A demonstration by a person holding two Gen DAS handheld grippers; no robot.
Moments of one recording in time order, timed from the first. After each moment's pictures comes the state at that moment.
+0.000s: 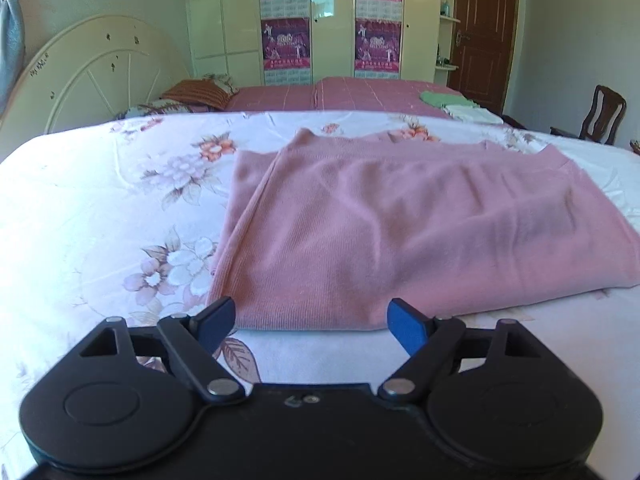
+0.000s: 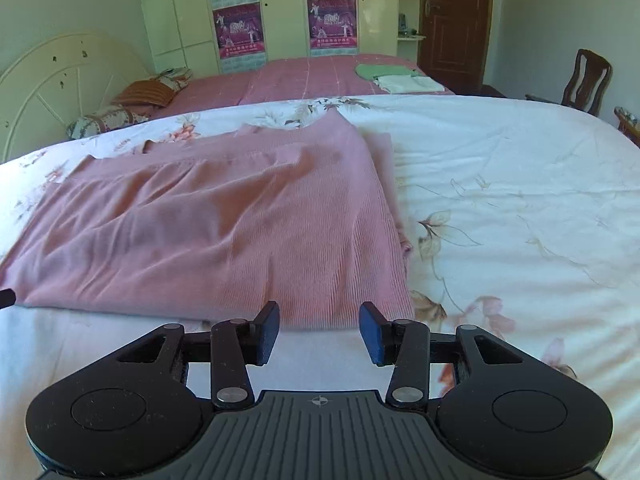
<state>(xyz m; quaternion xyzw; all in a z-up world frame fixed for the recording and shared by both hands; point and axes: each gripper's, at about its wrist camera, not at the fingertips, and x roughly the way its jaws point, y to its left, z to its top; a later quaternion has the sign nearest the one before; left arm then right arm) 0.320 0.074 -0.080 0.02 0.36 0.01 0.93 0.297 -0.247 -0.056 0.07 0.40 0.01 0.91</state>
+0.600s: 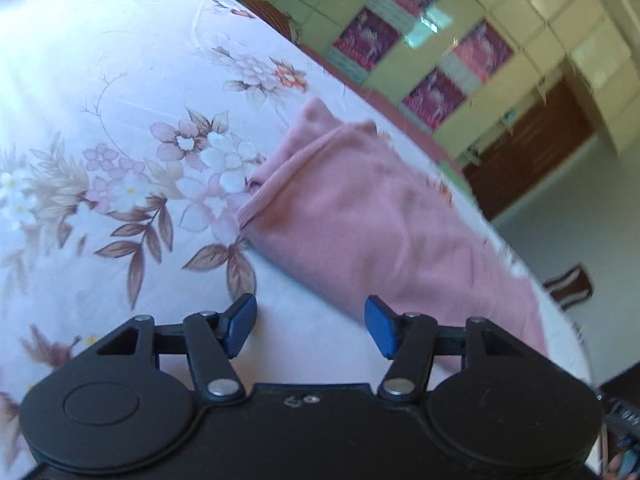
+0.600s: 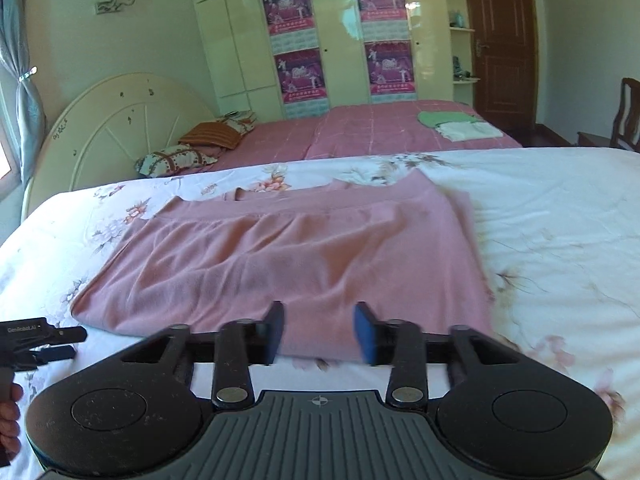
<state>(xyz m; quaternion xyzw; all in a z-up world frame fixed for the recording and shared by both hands) 0.320 0.153 -0.129 -0.33 0.35 0.02 0.87 0.298 -0.197 -0.021 0.10 0.33 0.10 0.93</state>
